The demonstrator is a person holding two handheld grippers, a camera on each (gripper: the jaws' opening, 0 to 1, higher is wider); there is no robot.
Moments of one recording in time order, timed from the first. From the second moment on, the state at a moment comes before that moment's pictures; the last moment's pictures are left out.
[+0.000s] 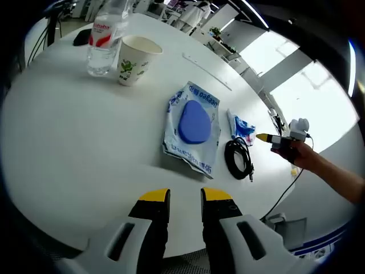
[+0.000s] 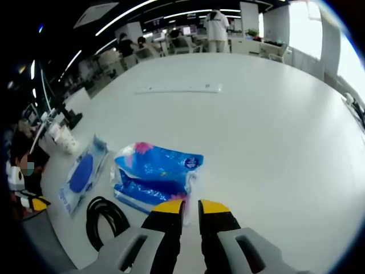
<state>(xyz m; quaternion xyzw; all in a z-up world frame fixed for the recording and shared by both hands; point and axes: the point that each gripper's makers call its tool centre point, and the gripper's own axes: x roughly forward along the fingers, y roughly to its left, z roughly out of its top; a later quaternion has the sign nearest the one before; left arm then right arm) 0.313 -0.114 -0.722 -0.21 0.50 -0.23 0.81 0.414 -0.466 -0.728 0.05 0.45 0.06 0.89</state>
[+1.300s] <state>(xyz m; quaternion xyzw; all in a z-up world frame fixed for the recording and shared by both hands) 0.337 -0.161 -0.749 -0.29 0.51 -0.18 0.79 0.357 -0.378 -0.702 0.02 0.43 0.15 0.89</state>
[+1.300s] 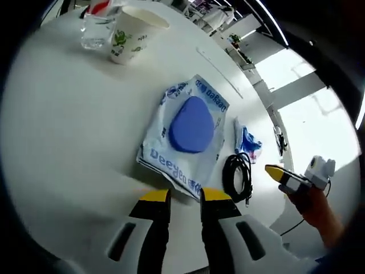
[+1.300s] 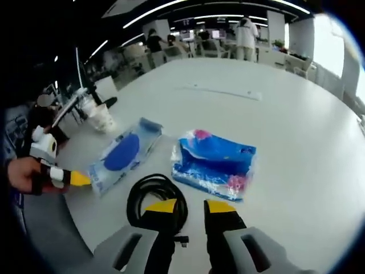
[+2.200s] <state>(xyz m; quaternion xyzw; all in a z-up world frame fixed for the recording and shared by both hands) 0.342 -0.168 -0.757 -0.30 0.52 -0.16 0.78 0.313 -0.333 -0.711 0.04 0.43 0.19 0.88</state>
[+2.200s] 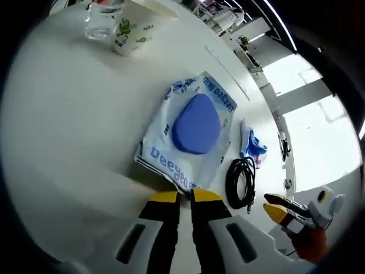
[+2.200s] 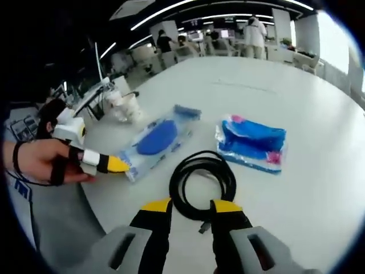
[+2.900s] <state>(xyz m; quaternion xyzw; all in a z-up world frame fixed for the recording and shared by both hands) 0.351 -0.145 -0.744 -0.33 0.51 -0.16 0.78 0.298 -0.321 -0.716 0.05 0.44 0.18 0.88</state>
